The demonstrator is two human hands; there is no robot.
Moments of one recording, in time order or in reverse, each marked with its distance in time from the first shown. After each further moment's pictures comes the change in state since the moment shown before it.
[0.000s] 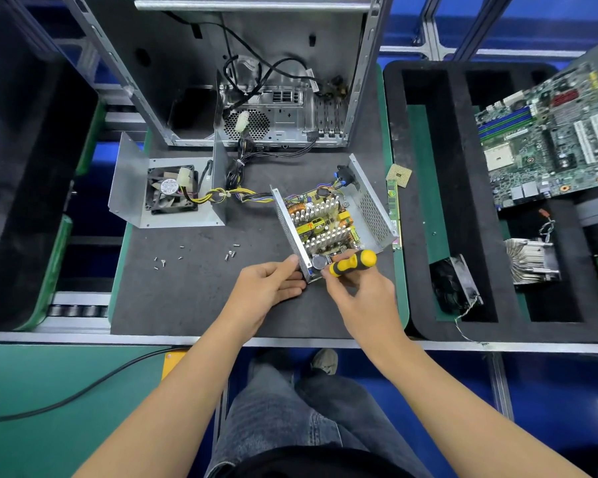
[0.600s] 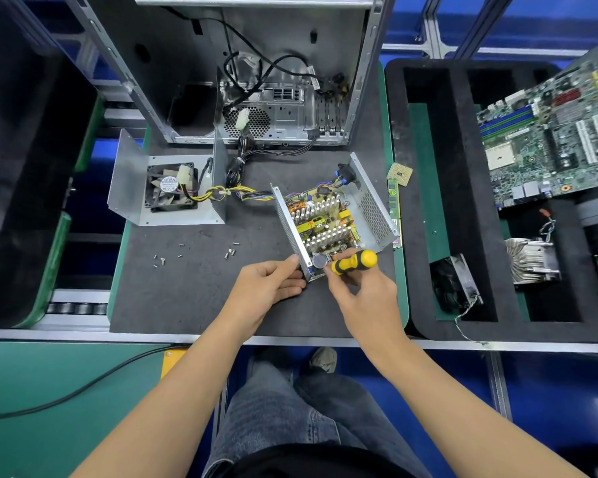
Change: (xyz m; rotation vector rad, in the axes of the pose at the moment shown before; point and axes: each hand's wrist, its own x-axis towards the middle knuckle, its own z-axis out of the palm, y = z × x) left_hand -0.001 0.002 0.002 0.004 0.013 -0.007; right_hand -0.002 -0.003 0.001 -0.028 0.049 -0.006
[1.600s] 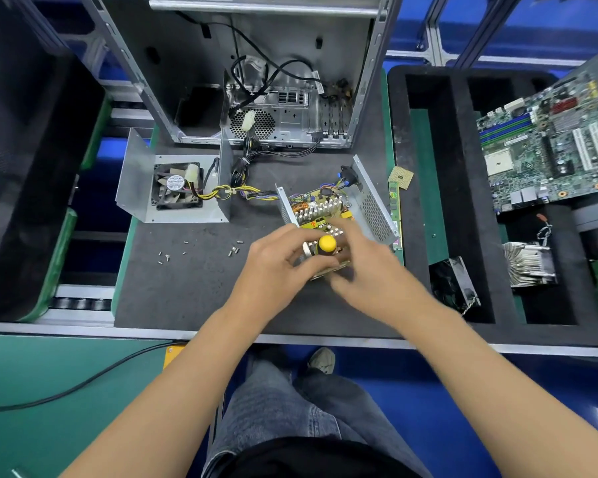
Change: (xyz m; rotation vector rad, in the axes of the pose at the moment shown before) left_hand -0.038 0.056 0.027 0.712 0.063 1.079; right_hand 0.036 -0.042 -0.036 -0.298 -0.432 -0.146
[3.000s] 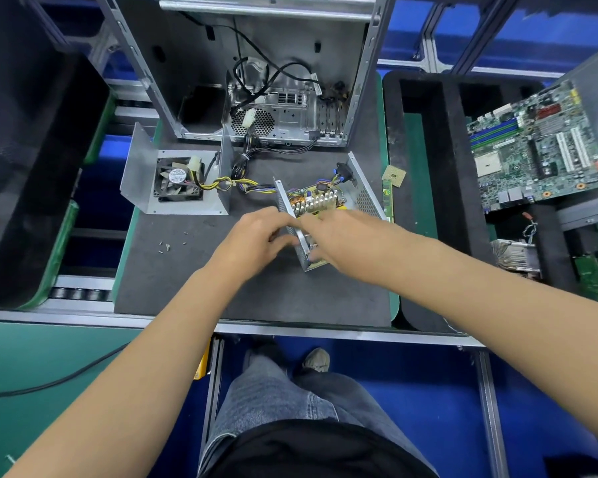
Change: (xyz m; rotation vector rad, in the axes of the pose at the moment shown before) left_hand 0.015 -0.045 -0.017 0.222 -0.248 0.023; right_hand 0.023 -0.054 -0.031 -0.869 -0.291 -0.259
